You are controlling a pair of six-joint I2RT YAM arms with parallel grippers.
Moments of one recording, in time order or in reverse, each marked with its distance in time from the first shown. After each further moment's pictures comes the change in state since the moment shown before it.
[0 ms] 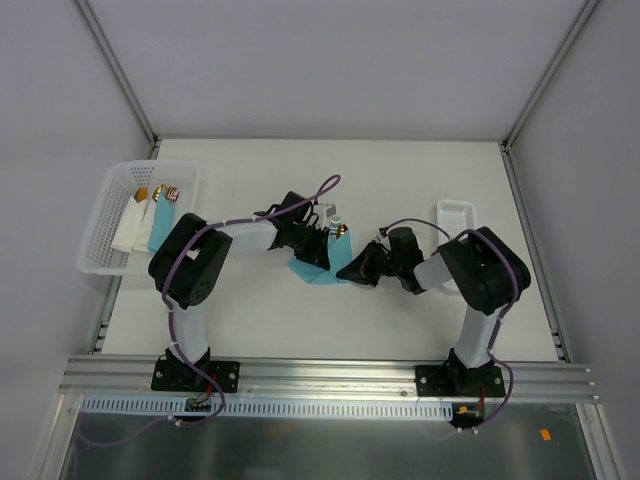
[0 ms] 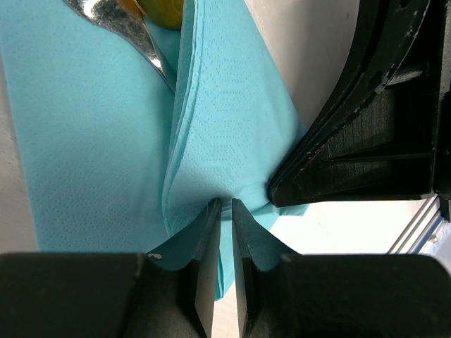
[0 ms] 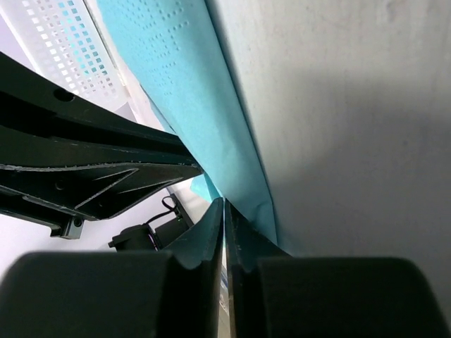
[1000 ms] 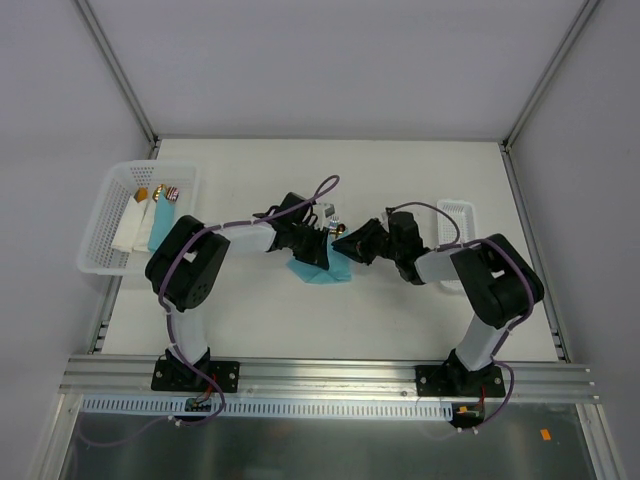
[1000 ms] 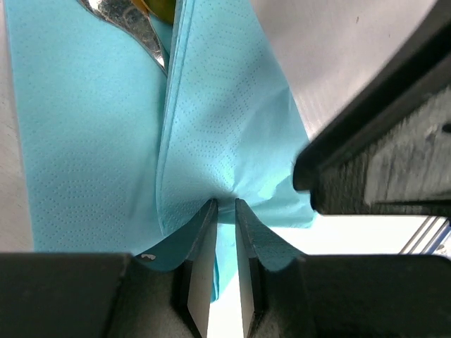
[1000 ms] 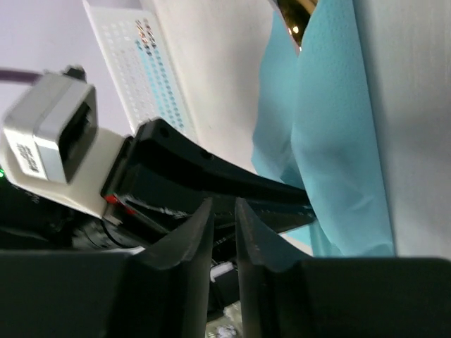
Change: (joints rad) left arm -0.013 -0.028 -0.025 0.016 -0.049 -0.021; right arm 0.022 -0.100 0.081 0.030 0.168 0.196
